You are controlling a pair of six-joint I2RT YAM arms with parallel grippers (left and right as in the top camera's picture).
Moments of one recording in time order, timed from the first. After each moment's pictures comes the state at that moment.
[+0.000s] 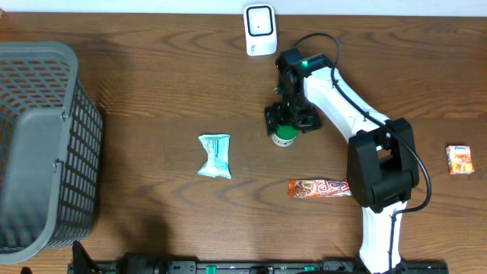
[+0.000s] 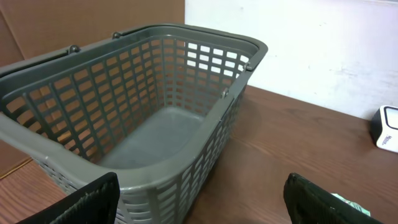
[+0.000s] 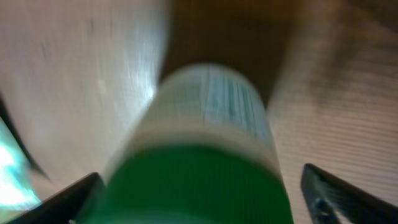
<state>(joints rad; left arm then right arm) -0.06 0.01 1.11 -1.31 -0.49 -0.17 0.40 2.15 1.72 -1.22 -0.17 0.20</state>
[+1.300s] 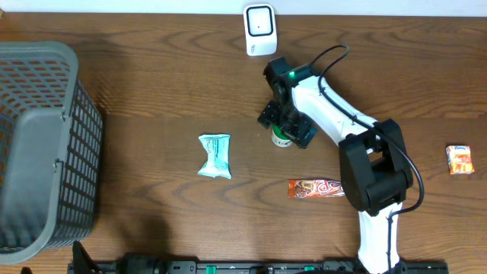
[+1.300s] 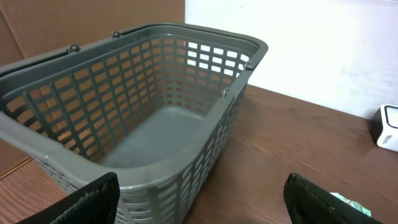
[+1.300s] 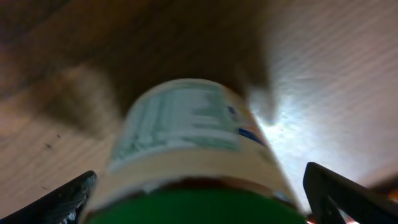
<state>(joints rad) -0.06 0.01 1.11 -1.32 -0.49 -0.17 0.46 2.15 1.64 -1.10 -0.06 1.10</state>
